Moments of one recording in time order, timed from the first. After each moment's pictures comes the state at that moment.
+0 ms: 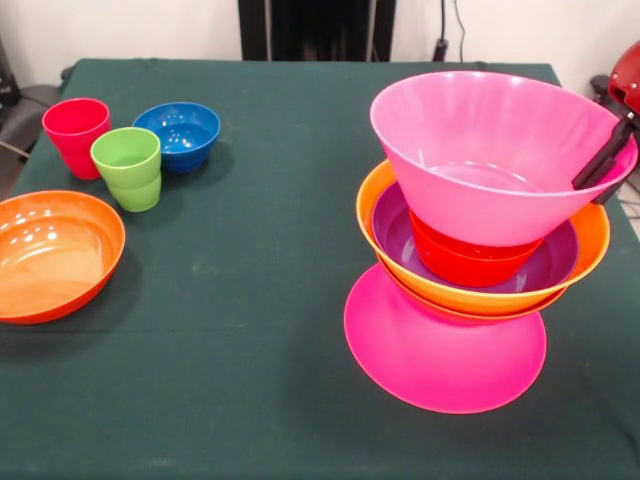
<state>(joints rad) 0.40 -0.21 -0.42 0.72 -0.33 0.99 2.24</state>
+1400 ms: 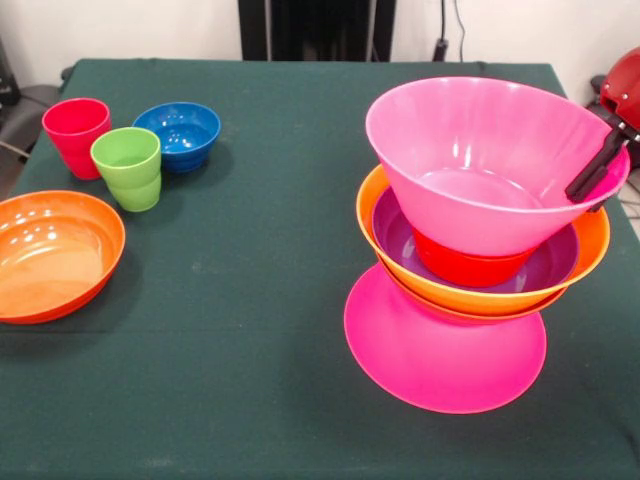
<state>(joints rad) 0.40 -0.20 -0.42 0.73 -0.32 0.97 2.24</state>
